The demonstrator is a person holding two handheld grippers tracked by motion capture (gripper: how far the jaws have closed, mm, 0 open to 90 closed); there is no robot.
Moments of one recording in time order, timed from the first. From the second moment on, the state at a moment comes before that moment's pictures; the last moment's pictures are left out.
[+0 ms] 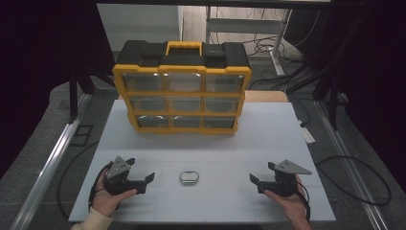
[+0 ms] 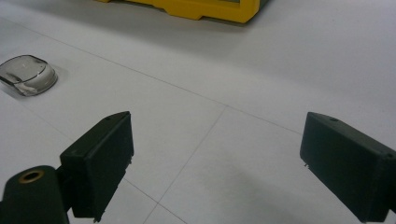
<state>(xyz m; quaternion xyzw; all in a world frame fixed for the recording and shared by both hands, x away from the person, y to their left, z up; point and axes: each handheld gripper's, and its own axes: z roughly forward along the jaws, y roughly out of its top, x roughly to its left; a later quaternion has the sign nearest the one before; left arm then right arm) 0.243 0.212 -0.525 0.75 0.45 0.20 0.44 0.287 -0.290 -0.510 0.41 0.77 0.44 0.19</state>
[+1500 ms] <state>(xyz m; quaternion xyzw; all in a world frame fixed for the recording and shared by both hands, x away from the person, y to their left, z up) 0.237 0.207 -0.520 0.75 0.42 0.22 0.45 0.287 -0.289 -0.510 0.41 0.77 0.44 0.19</state>
